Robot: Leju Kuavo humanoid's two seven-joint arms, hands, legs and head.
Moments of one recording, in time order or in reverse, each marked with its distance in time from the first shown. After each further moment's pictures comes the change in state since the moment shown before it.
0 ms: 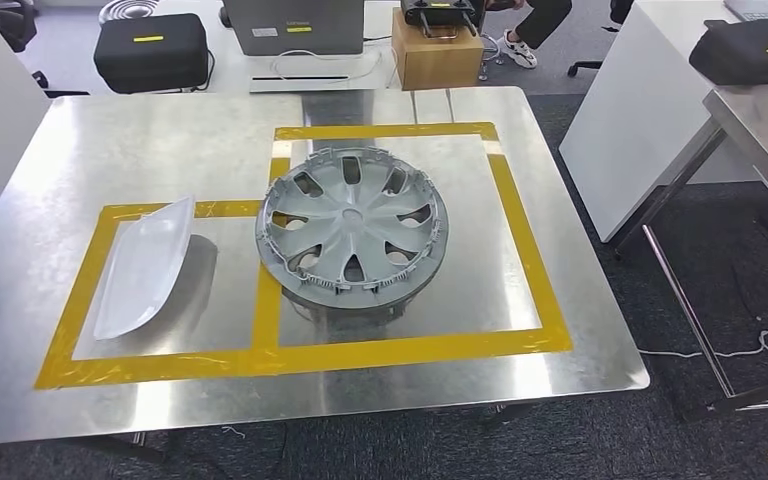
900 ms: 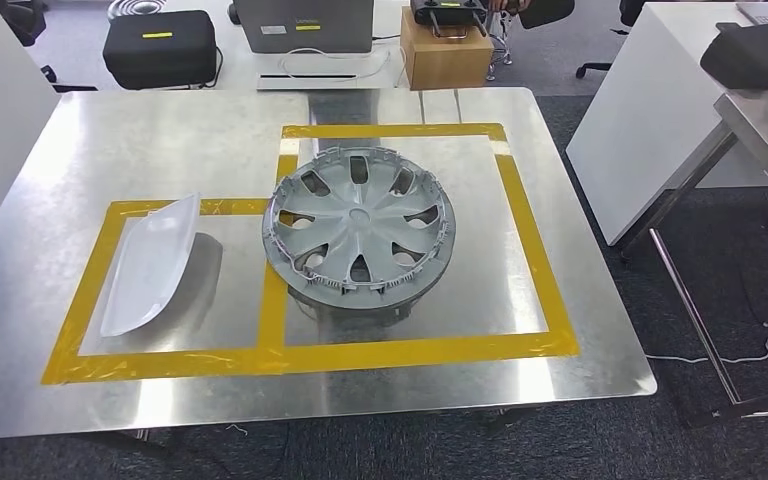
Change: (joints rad) left arm 0.135 -0.121 -0.146 0.037 0.176 0.256 0.000; right arm -0.009 0.009 -0.093 -0.002 -0.020 0.036 -0.012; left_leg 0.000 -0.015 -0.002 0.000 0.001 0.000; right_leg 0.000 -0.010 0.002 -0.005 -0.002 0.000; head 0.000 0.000
